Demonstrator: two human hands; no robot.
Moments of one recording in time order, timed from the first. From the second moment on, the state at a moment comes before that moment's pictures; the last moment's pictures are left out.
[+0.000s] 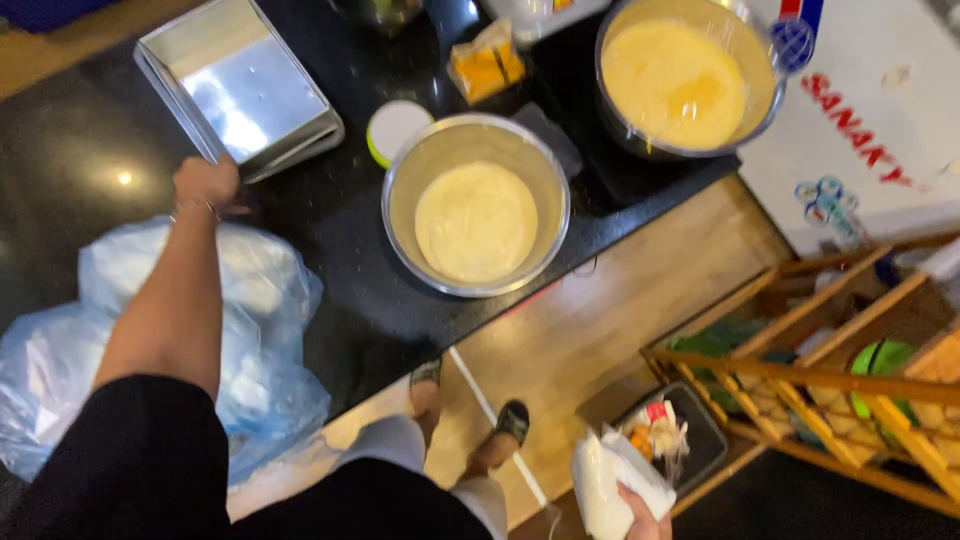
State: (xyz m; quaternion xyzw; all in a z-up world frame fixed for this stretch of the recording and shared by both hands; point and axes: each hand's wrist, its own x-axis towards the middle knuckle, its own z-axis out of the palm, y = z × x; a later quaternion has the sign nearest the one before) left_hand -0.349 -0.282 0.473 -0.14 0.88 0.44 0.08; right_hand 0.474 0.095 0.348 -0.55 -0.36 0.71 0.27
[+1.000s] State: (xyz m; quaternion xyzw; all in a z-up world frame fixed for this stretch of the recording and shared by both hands) left_hand -0.011 -0.302 0.012 -0.23 0.86 0.39 0.24; right_hand 0.368 0.144 0.226 -0.47 -0.40 0.78 0.12
